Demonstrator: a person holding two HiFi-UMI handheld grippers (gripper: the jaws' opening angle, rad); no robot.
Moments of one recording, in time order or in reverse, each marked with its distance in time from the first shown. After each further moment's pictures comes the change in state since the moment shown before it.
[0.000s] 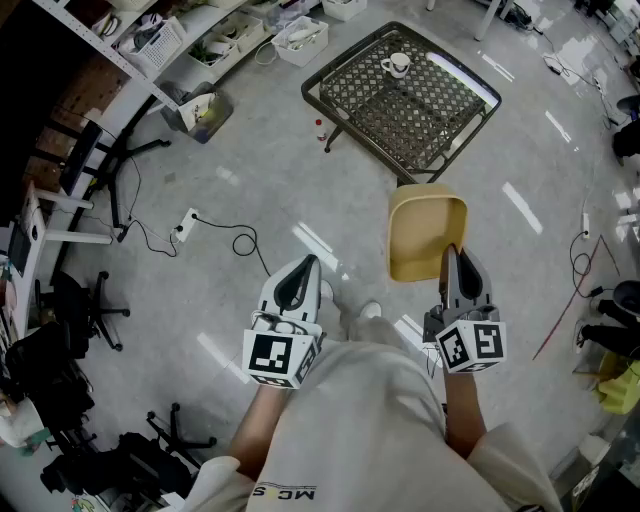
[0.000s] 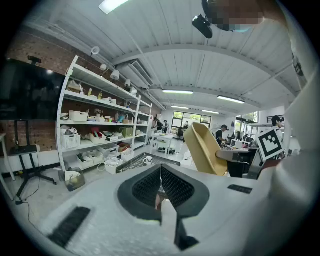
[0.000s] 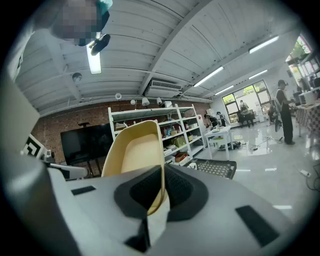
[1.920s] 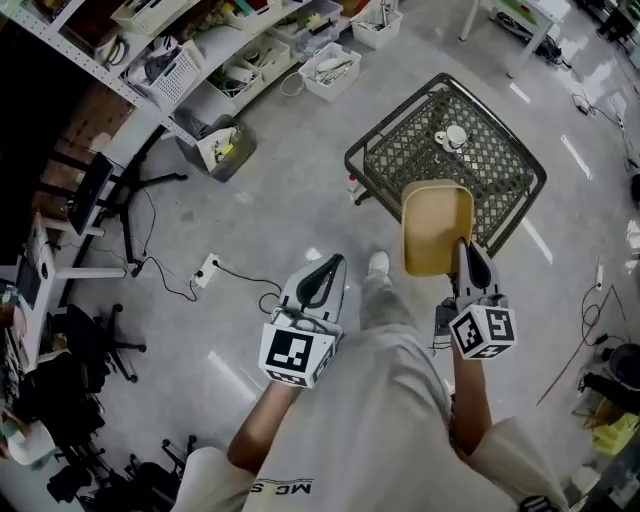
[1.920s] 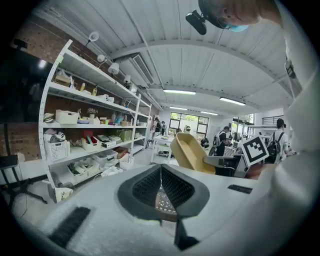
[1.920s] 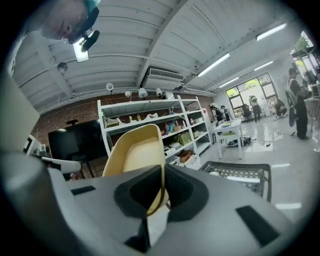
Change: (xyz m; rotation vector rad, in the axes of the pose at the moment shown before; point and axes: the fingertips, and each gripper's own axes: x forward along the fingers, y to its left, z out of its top) left arm 0.201 0.210 0.096 0.015 -0.018 -0.057; right arm 0.332 0.029 0.025 0.020 0.045 0.038
